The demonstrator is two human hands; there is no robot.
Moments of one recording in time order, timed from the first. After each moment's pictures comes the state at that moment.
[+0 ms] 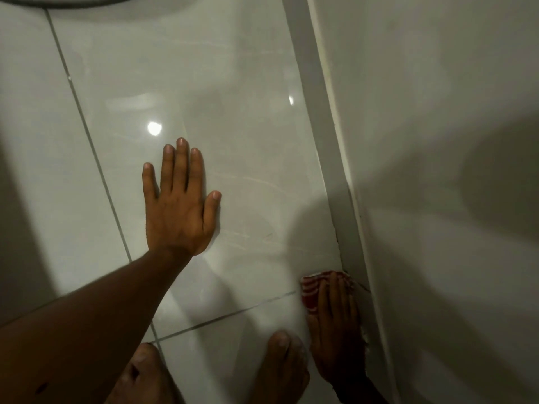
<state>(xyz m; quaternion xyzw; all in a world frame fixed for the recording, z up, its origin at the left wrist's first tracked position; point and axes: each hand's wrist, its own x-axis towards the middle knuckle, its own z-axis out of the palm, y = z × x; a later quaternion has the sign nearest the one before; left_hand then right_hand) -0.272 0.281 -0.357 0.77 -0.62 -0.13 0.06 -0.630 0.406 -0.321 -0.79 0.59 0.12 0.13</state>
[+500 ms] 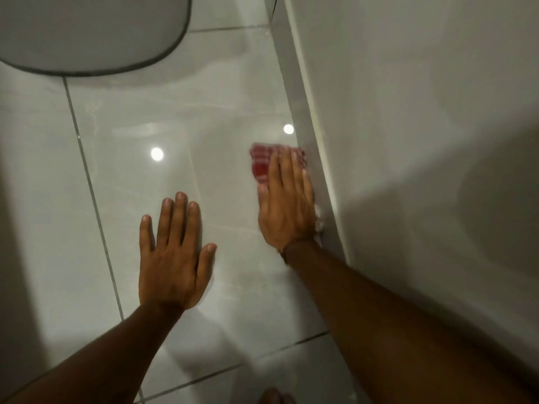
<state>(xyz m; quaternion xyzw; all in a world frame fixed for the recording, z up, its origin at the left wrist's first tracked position) -0.271 0.285 -0.361 0.77 -0.62 -0.12 0.07 -0.442 0.114 -0.323 -0.79 0.59 0.01 0.15</state>
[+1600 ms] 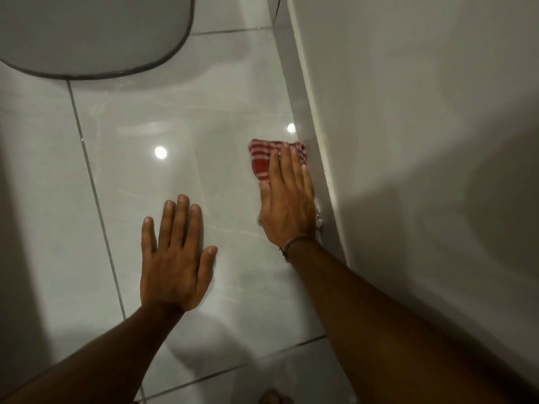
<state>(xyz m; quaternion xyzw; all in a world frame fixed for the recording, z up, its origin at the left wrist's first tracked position) -0.270 0.286 -0.367 0.77 -0.62 -0.12 0.07 -0.443 0.102 -0.331 -0.80 0.58 0.05 0.14</state>
